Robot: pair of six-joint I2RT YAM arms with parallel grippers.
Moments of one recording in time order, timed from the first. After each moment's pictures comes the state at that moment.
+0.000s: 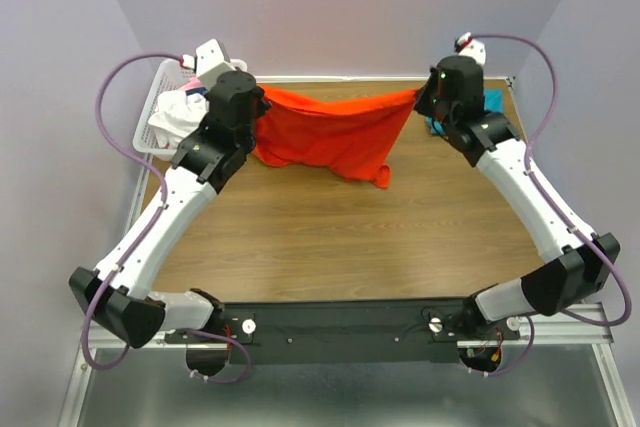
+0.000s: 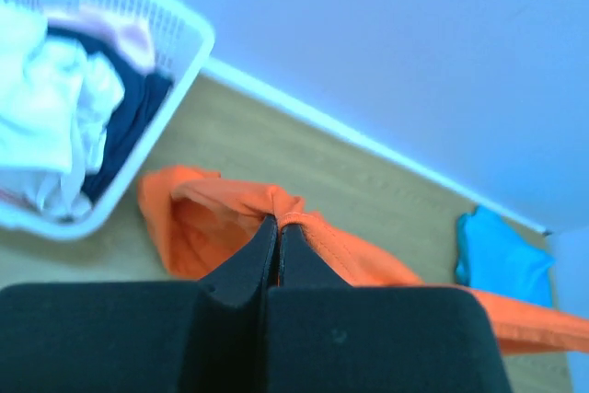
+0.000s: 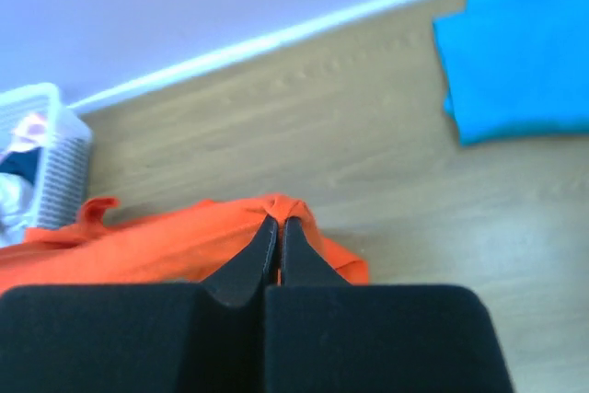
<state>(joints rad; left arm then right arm) -0.51 1.29 1.40 -0.39 -0.63 -0.64 0.41 1.44 1.45 -0.44 0.35 0.50</state>
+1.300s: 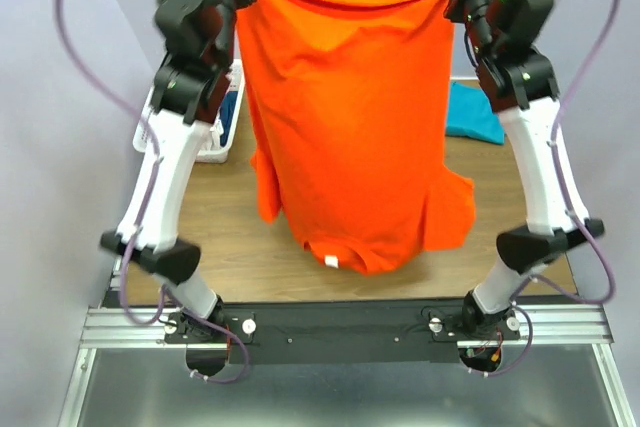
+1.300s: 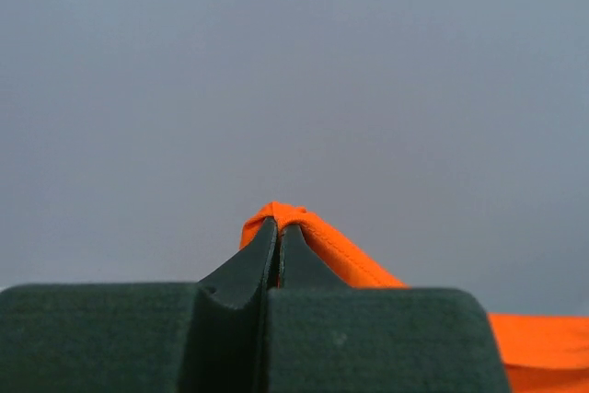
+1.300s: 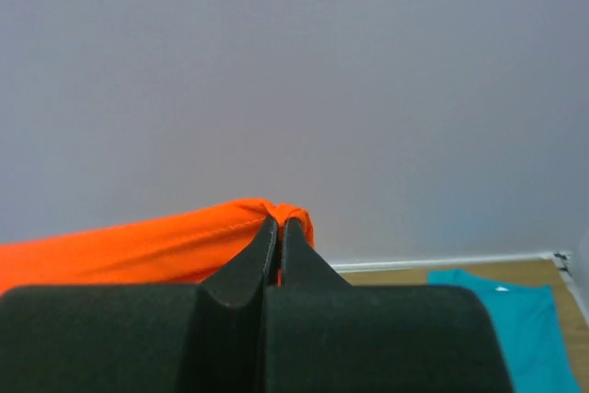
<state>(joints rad) -0.41 1.58 2.21 -0.24 -0.39 -0.19 0.35 1.67 2.25 -0.41 0.29 0.12</state>
